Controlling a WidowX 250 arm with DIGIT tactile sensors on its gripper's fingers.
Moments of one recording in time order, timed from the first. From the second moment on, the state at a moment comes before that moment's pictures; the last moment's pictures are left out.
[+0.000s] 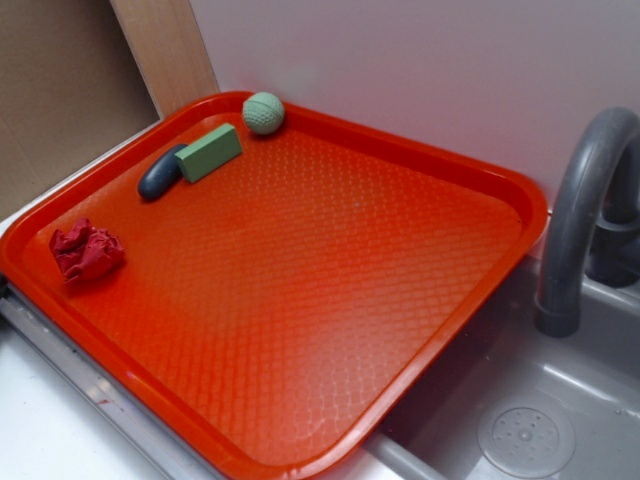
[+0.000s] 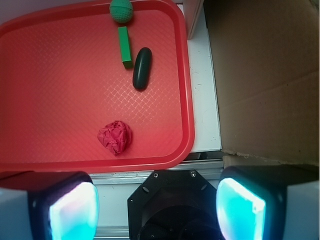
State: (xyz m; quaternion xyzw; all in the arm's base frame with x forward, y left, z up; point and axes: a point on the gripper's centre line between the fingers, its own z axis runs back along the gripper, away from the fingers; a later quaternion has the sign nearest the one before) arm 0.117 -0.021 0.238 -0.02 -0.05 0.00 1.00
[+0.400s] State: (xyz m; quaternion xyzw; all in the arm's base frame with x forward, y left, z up) arm 0.116 -0.021 0.234 -0.02 -0.04 0.01 1.00
